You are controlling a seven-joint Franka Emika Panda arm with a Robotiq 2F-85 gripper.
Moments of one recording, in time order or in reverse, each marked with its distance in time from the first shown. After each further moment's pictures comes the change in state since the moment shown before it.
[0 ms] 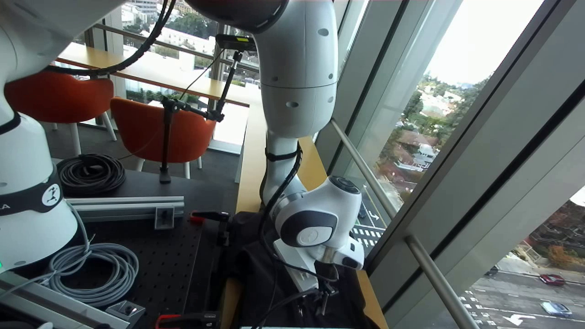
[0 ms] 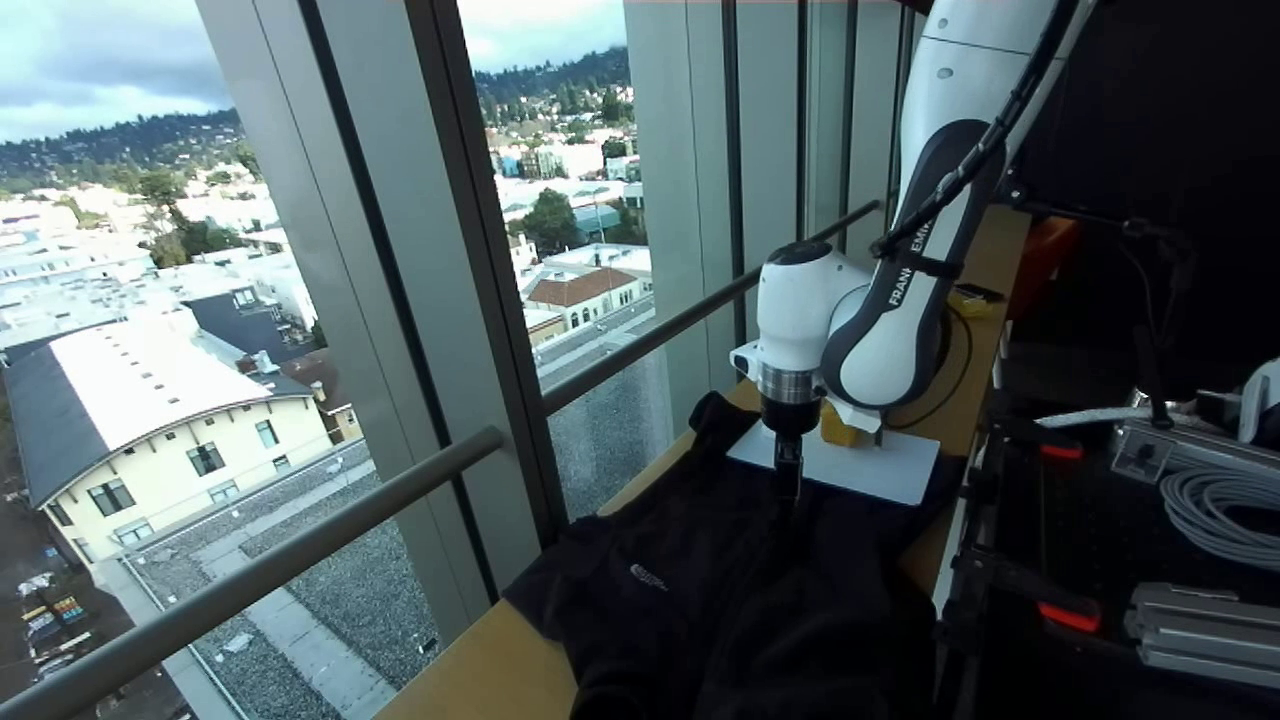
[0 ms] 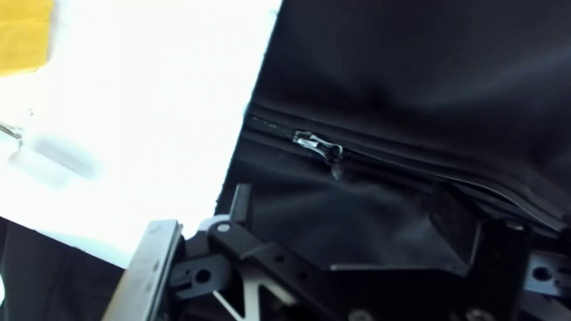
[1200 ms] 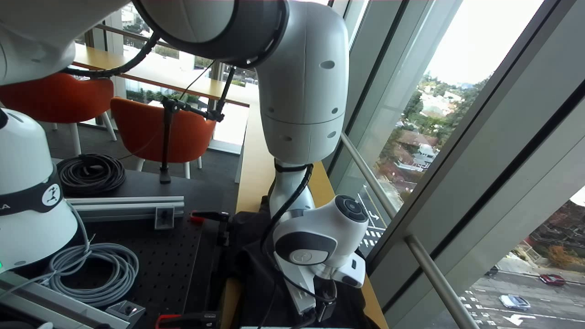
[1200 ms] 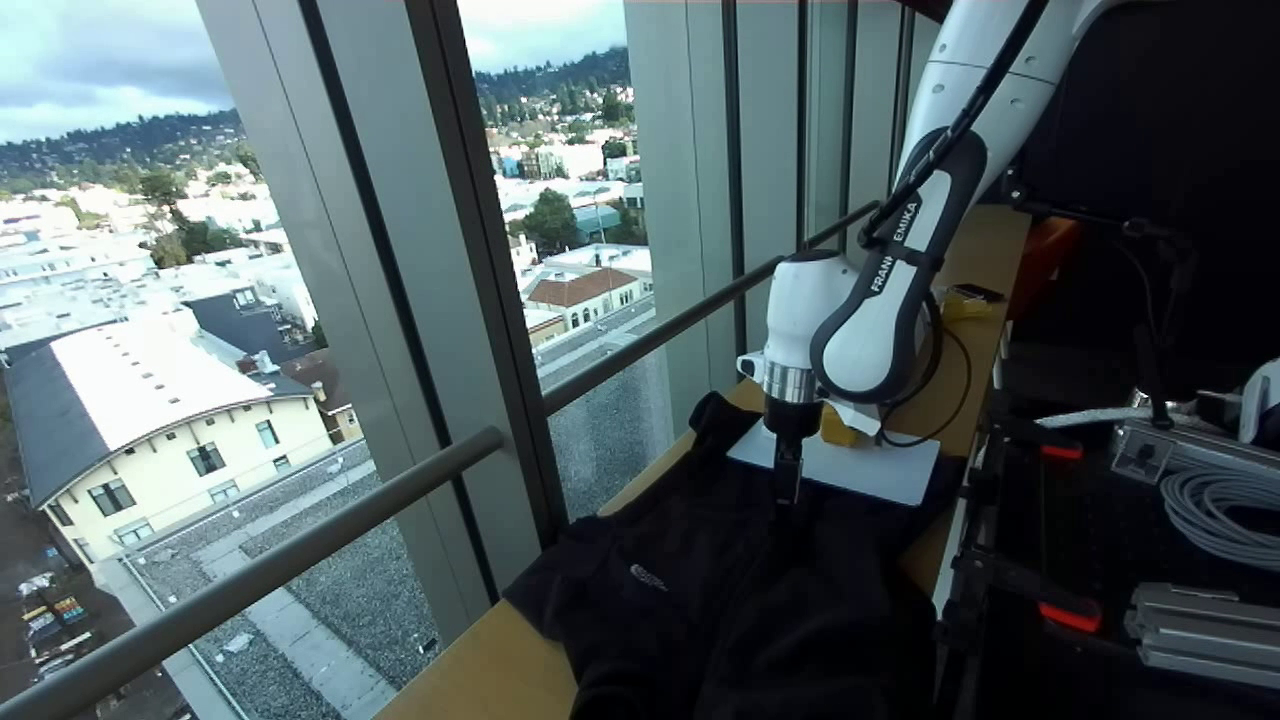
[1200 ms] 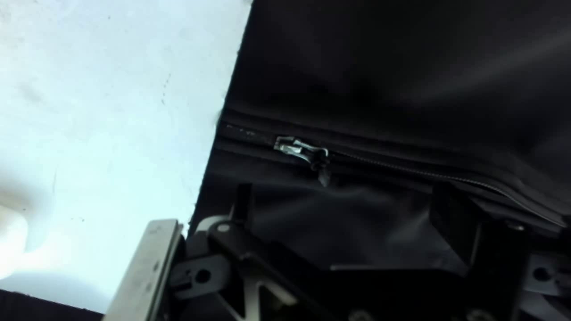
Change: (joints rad) arm -0.249 0.061 0.215 0.040 0.070 0.000 -0.165
